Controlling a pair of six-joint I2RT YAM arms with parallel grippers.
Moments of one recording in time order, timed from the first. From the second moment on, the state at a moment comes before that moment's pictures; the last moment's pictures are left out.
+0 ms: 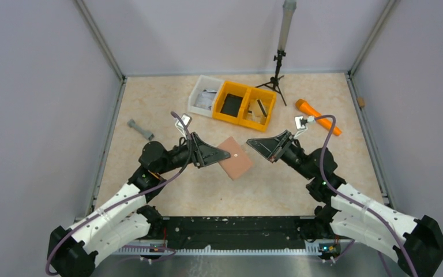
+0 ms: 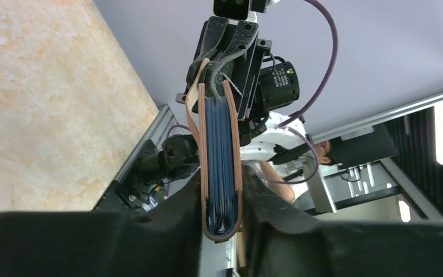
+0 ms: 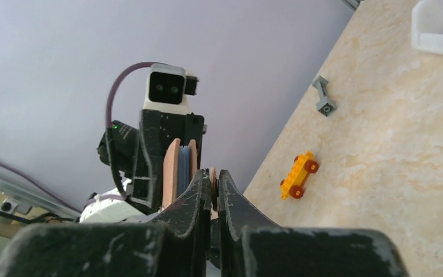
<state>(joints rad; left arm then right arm) -0.64 0.80 0.53 0.45 0.61 -1.26 0.75 0.80 0.41 0.65 -0.17 1.06</state>
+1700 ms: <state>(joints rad) -0.64 0.77 0.15 0.80 0.47 -1.24 0.75 0.85 0.70 0.51 -0.16 1.04</state>
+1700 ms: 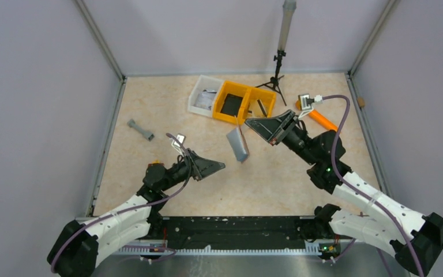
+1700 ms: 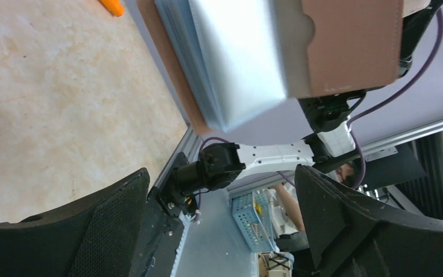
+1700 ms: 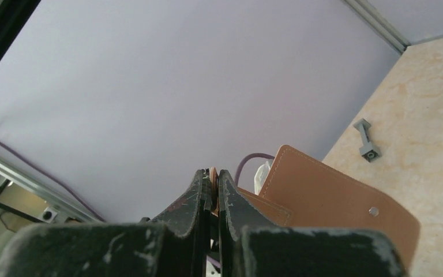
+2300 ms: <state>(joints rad) -0.64 0.84 0.19 1.03 0.42 -1.44 0.76 0.99 0.78 0.72 -0.21 1.17</state>
